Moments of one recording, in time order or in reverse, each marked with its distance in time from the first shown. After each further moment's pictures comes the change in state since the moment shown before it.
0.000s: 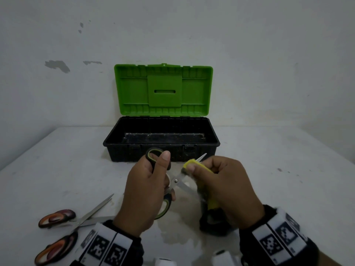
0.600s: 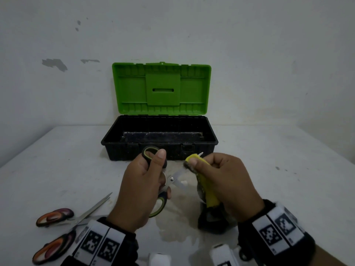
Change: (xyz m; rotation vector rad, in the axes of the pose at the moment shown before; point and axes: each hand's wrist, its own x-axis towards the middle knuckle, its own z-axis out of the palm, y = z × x) left_hand 0.001 0.003 -0.004 -0.017 -0.021 -0.010; right_hand 0.007 0.010 -0.002 0.075 0.006 0.048
